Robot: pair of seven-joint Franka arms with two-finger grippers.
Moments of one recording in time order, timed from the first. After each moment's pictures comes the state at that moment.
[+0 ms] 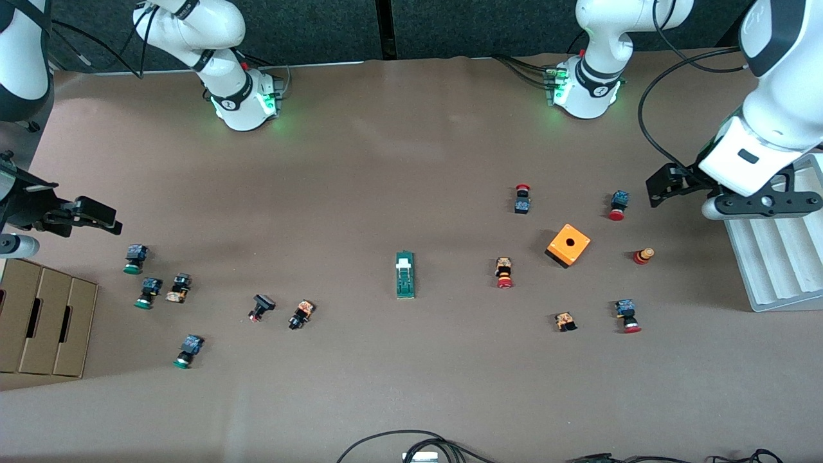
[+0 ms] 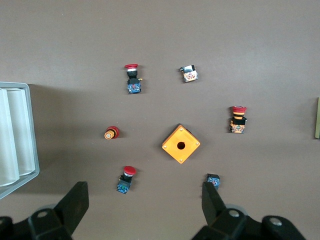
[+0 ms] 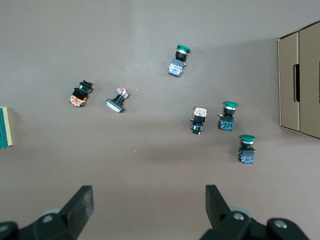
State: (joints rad) left arm -0.03 0.00 -0.14 -1.64 0.03 1.64 -0.15; right arm -0.07 0.05 0.01 -1.60 0.04 1.64 -0.04
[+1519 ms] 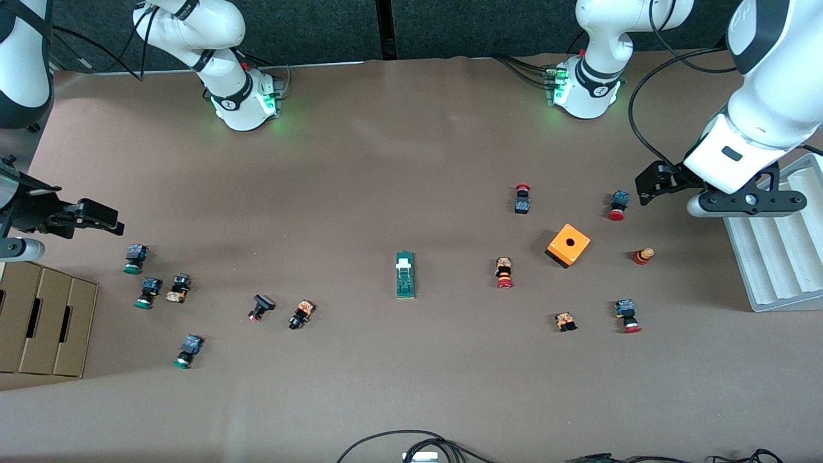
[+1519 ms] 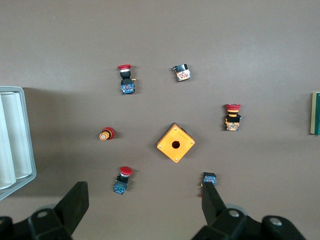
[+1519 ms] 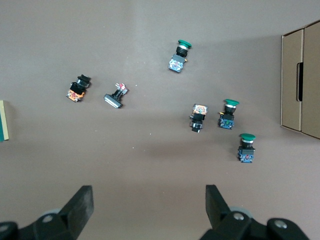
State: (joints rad) left arm -0.04 0.00 -0.15 -1.63 0.03 1.64 -0.15; right arm -0.07 0.07 0.00 -1.60 0.04 1.63 -0.07
